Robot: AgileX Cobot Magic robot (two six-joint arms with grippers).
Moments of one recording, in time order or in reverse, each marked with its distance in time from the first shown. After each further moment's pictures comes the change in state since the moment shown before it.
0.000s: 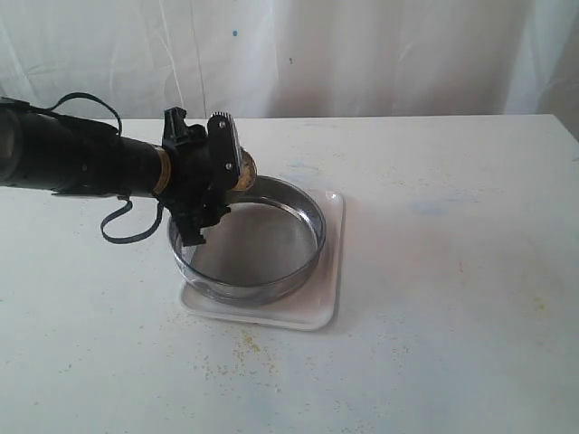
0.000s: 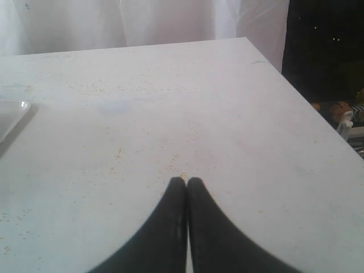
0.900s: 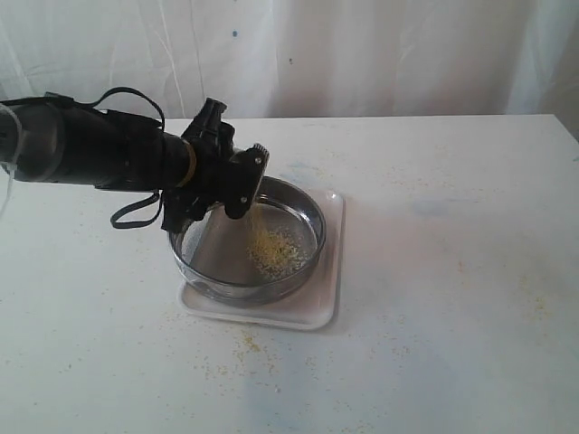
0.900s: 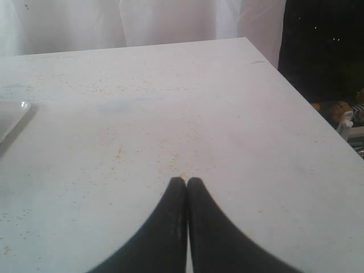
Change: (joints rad) left arm -0.099 0.034 -0.093 0.005 0.293 0.486; right arm 0.000 0.000 0.000 0.000 0.000 0.000
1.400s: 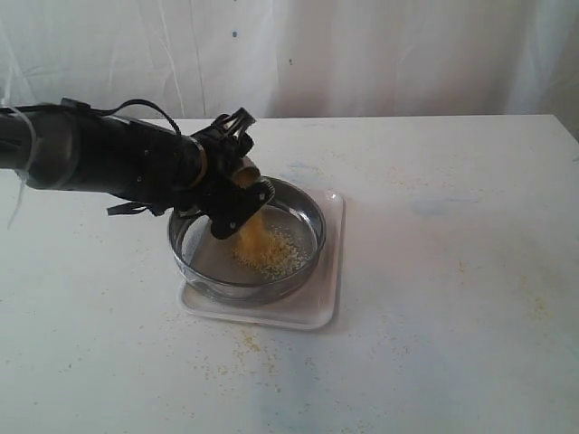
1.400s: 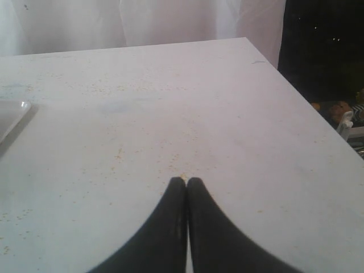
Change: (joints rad) left arm -0.053 0.002 -0.002 0.226 0.107 0.215; right arm 0.000 0.000 0.000 0.000 0.000 0.000
